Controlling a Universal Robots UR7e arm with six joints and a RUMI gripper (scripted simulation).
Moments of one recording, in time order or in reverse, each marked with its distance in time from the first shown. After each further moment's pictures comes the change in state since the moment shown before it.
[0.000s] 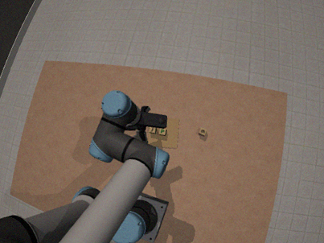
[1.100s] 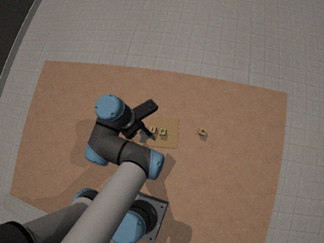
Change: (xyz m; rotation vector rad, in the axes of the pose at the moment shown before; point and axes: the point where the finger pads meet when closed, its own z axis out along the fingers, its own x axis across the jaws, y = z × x) arm -0.001 0.022 0.001 0.004 0.003 -0.776
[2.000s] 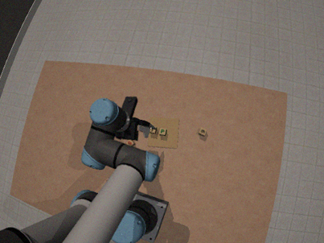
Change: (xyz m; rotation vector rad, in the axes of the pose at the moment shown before) arm -0.015 0.024 0.001 0.000 0.000 -0.777
